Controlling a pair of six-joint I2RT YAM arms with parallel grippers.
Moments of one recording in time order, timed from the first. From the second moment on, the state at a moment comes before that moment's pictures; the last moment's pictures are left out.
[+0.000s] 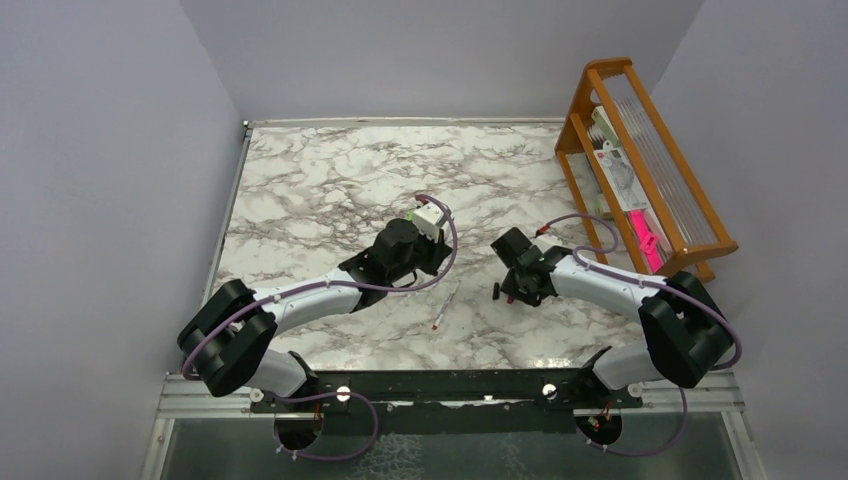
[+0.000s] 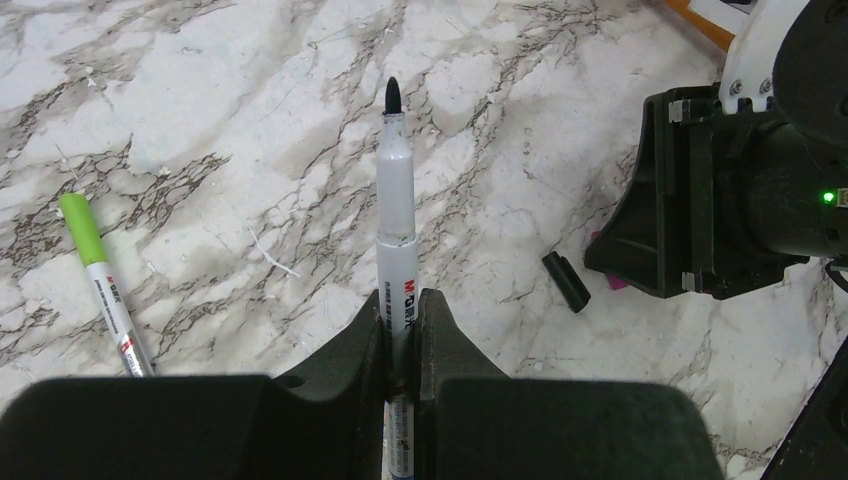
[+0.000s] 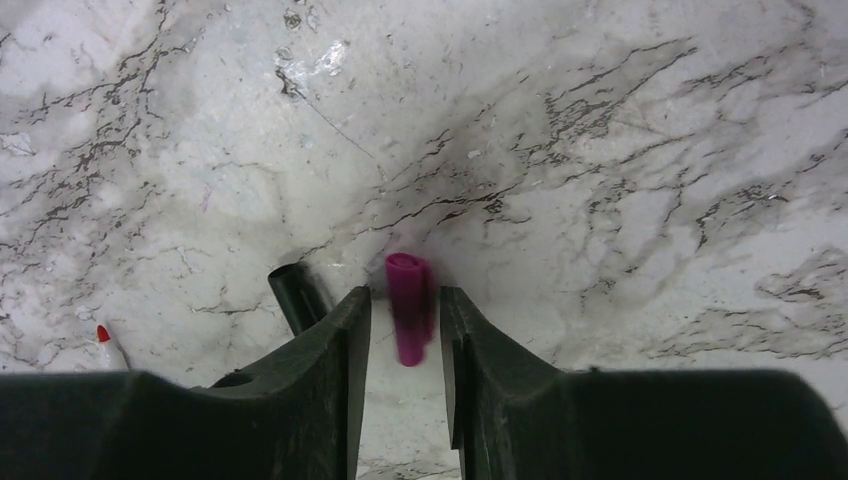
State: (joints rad) left arm -0.83 1.40 0.70 0.33 0.00 -0.24; right arm 0.66 1.42 0.72 -0.55 0.36 1.10
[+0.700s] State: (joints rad) left arm -0.81 1.40 0.69 0.39 0.22 -0.32; right arm 0.66 1.12 0.67 -0.35 0.30 0.86
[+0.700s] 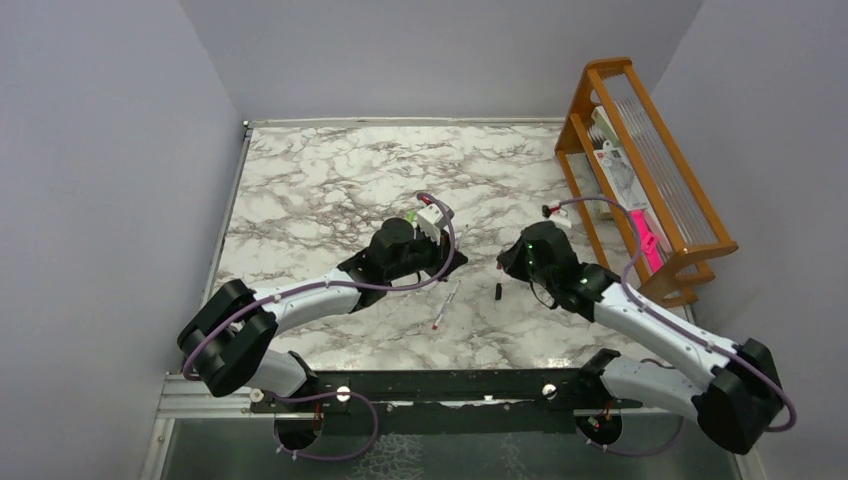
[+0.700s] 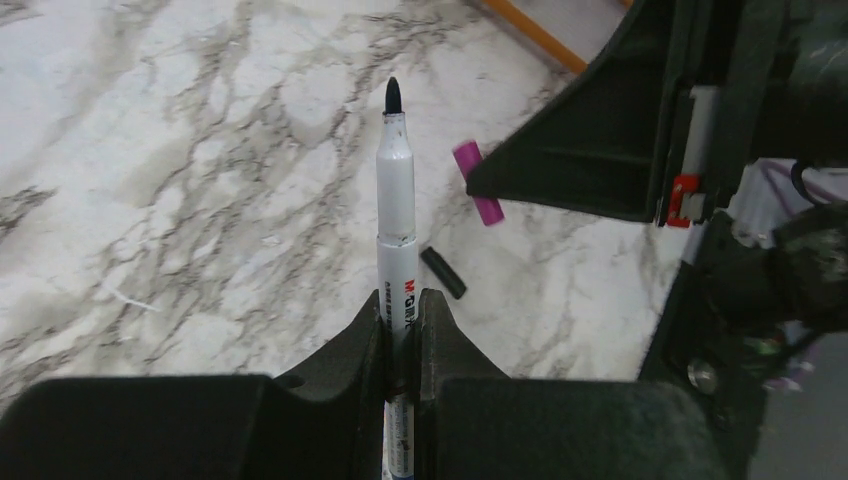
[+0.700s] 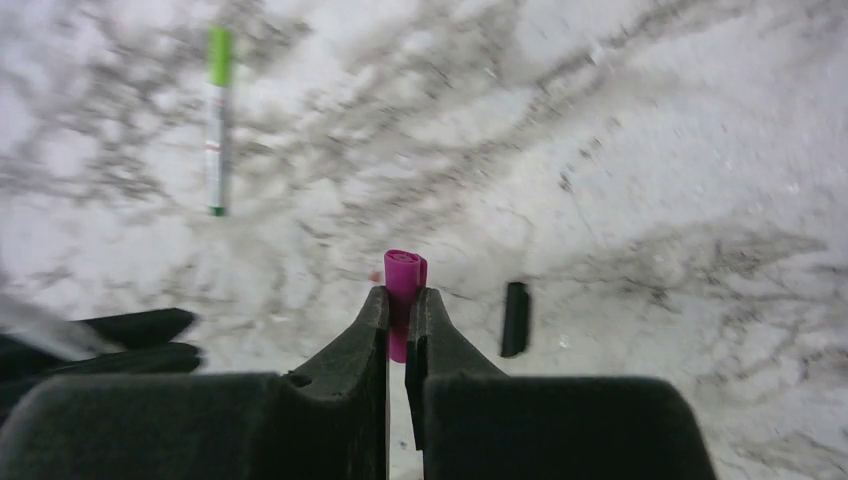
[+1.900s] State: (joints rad) left arm -0.84 1.50 0.68 0.68 0.53 -0.68; right arm 0.67 0.82 0.53 0.29 0.13 0.58
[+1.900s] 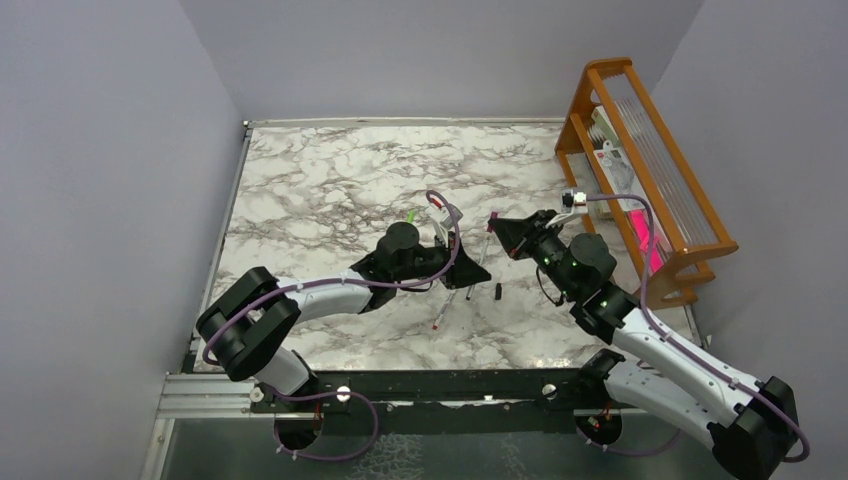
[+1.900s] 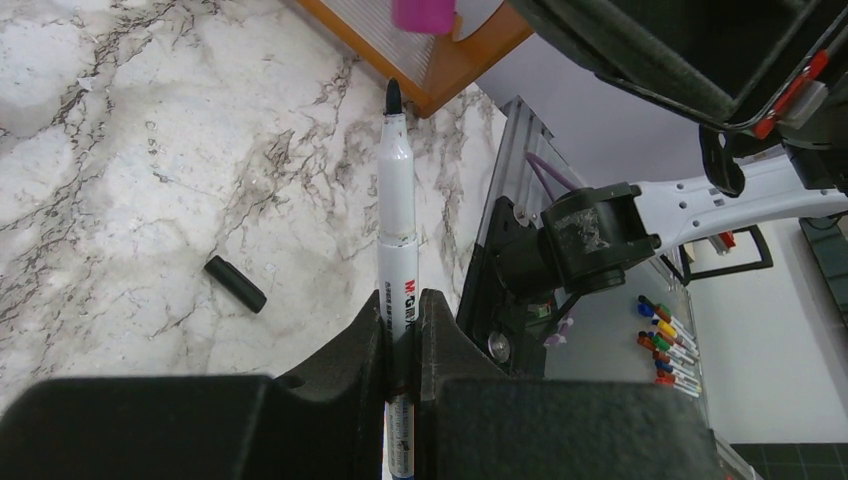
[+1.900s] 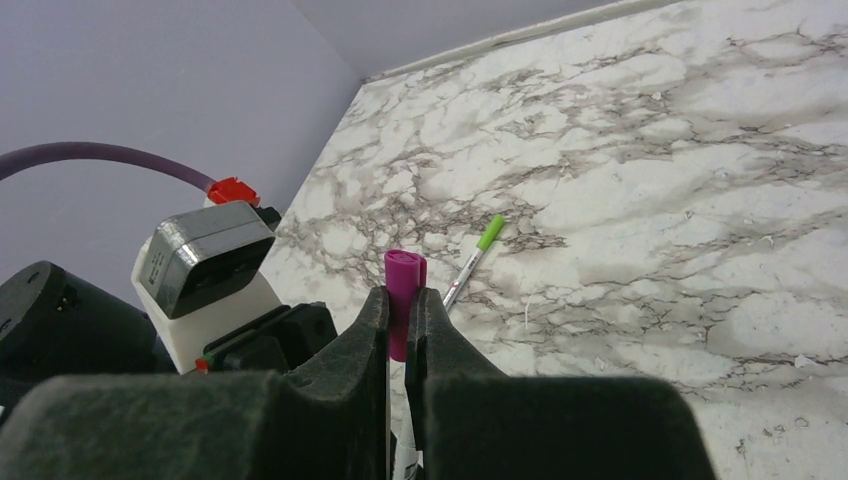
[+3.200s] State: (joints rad) left arm -0.85 1.50 0.68 0.68 0.53 -0.68; right arm 0.67 0.81 0.49 0.29 0.10 0.60
